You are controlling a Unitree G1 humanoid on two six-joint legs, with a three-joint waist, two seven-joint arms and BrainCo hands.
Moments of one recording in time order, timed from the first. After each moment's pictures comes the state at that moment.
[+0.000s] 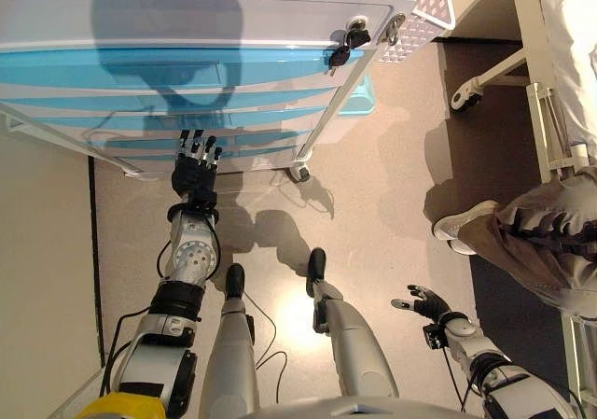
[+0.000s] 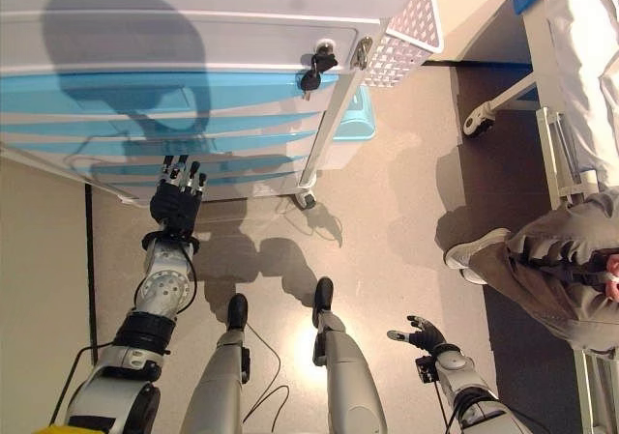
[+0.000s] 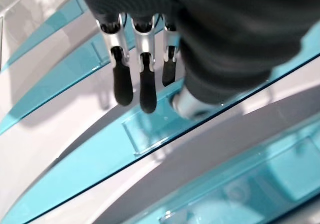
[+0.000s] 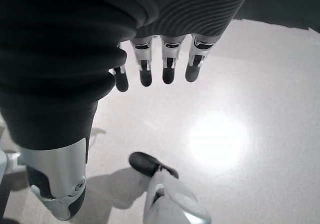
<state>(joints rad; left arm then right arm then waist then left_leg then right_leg) -0.45 0.29 -0.03 0.42 -1.23 -0.25 0.02 -0.23 -0.36 0.24 1.15 0.19 -0.08 0.06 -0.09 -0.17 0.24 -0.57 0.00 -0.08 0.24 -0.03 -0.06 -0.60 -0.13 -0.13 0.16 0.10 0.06</state>
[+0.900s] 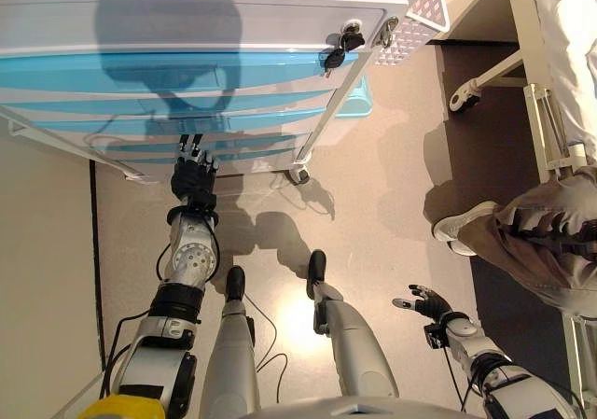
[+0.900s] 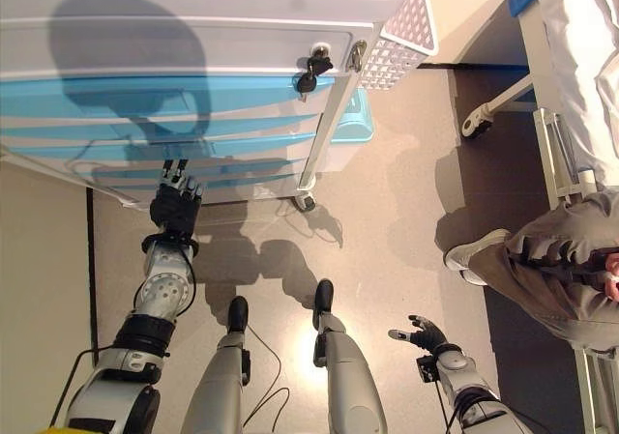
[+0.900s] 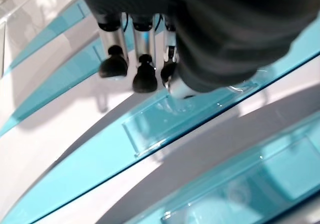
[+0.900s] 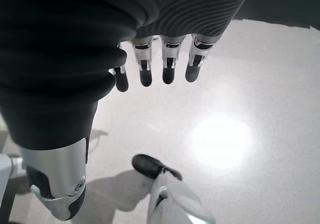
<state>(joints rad) -0.43 0.28 -0.02 0.42 -1.23 -0.25 0.04 -0.23 -0.36 0.23 1.15 0.19 -0.08 0.06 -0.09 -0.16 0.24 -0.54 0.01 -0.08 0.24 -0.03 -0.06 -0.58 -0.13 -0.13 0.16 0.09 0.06</state>
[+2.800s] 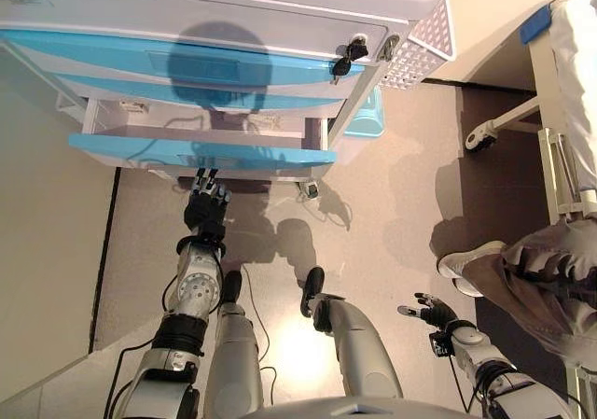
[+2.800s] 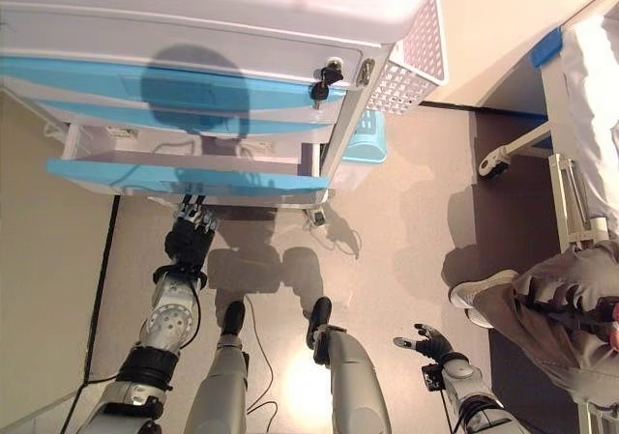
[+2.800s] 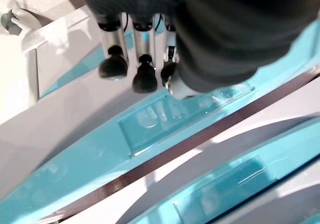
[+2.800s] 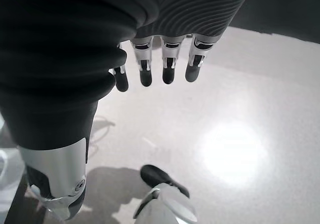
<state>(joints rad) -0.25 0.22 -0.02 0.37 -1.19 -0.18 0.02 -0.20 -0.37 0.20 1.16 0.18 -0.08 0.06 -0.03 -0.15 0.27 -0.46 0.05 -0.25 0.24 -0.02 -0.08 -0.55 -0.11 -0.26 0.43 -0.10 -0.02</state>
